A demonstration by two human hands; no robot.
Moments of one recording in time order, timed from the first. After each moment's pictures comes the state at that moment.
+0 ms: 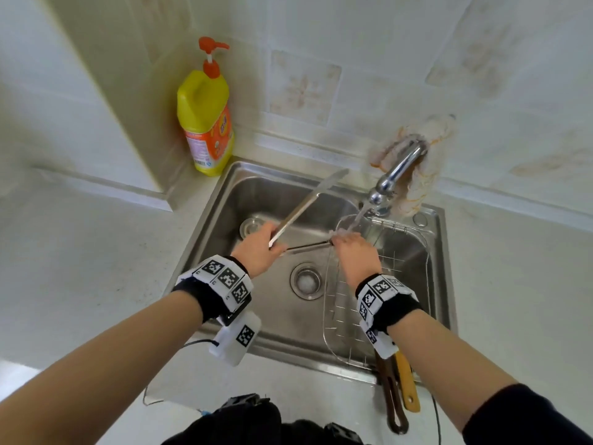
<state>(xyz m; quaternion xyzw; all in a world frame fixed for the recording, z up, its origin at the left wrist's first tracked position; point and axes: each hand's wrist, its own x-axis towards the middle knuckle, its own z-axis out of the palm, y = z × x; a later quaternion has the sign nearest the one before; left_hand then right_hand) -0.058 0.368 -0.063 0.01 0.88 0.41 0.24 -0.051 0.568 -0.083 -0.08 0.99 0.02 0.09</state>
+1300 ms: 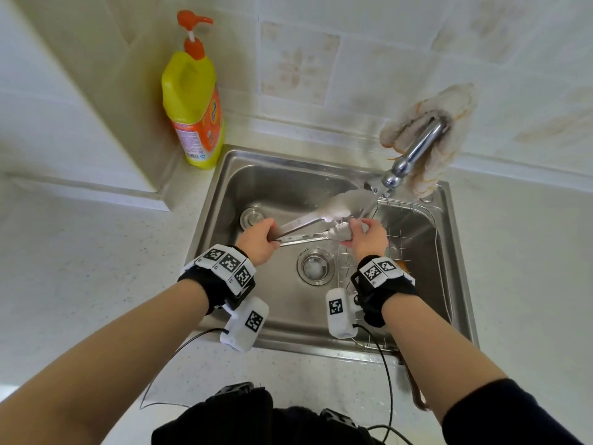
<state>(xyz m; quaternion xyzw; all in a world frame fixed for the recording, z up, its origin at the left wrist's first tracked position) -0.093 0.397 -0.056 0.08 0.91 0.33 0.23 -0.063 0.596 -0.081 0.42 0.74 -0.53 -0.03</state>
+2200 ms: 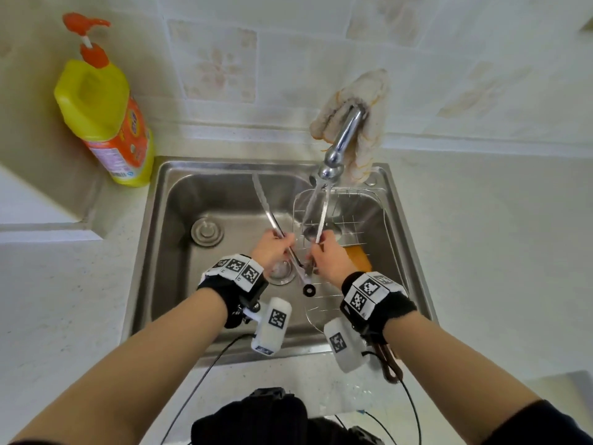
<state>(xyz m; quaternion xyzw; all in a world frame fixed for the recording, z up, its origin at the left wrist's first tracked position) -0.049 0.515 -0.091 -0.28 0.66 0.67 0.18 -0.064 0.646 -0.079 0.02 0.84 -0.44 0.30</state>
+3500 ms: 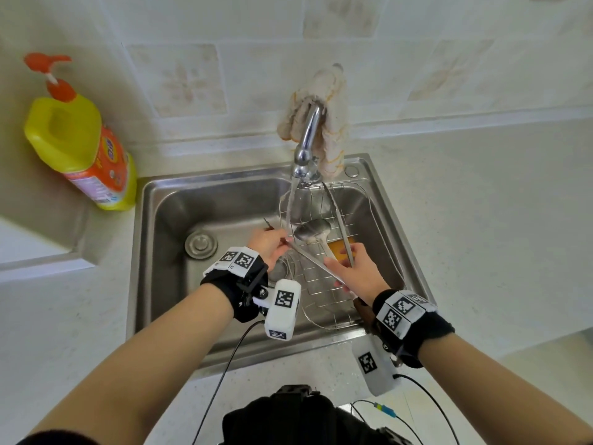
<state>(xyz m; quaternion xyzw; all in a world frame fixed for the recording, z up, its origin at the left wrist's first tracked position) -0.064 0.532 -0.079 -0.43 0.47 0.77 0.06 -0.077 0.709 -0.076 0.02 0.81 -0.48 0.33</state>
